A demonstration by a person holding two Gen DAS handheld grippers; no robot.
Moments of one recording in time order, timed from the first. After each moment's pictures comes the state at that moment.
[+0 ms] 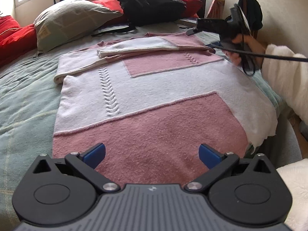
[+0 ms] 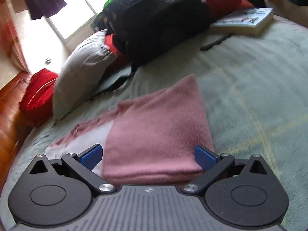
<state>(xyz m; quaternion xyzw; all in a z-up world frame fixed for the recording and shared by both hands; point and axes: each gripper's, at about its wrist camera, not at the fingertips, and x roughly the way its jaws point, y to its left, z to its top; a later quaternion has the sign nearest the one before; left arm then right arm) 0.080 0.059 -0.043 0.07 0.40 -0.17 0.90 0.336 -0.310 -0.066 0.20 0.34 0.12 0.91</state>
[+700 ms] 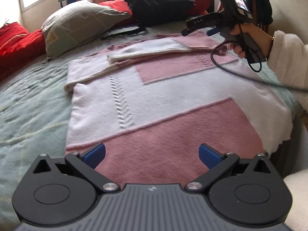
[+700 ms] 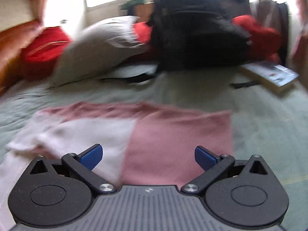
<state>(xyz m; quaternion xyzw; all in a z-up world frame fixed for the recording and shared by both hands) 0.101 0.058 -0.034 0.09 0.40 -0.13 0.90 0.358 -0.228 -0.048 0.02 0.34 0.08 0.94</state>
